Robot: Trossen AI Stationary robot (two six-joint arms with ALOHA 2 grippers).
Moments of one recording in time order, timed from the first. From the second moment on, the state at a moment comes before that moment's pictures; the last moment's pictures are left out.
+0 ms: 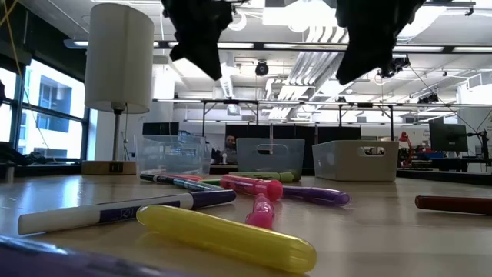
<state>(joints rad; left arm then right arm) 0.13 1.53 1.40 -0.82 -0.22 -0.37 0.01 1.15 0.93 -0.67 0.31 0.44</state>
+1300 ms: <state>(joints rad) -0.39 1.72 1.39 -0.85 -0.24 -0.62 0.57 1.20 0.93 -0.95 0.47 1.11</state>
